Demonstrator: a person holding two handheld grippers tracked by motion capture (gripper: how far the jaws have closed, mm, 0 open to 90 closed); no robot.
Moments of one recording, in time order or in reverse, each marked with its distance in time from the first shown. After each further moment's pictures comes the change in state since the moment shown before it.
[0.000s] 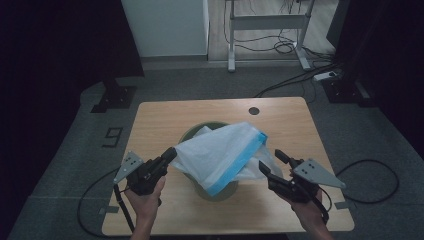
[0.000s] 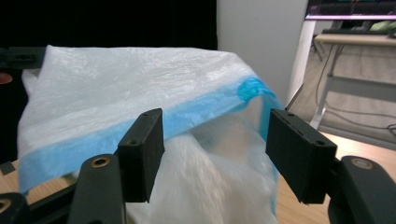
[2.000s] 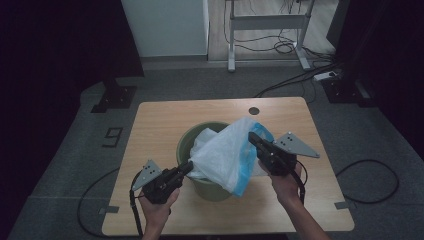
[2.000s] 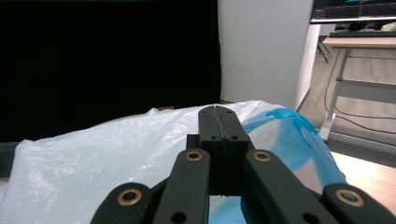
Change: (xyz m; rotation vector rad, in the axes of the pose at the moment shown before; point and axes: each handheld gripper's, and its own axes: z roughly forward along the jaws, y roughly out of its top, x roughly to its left) left arm -0.019 -0.028 0.014 0.095 -0.125 0.047; right arm 0.002 0.028 0.060 -0.027 0.012 0.033
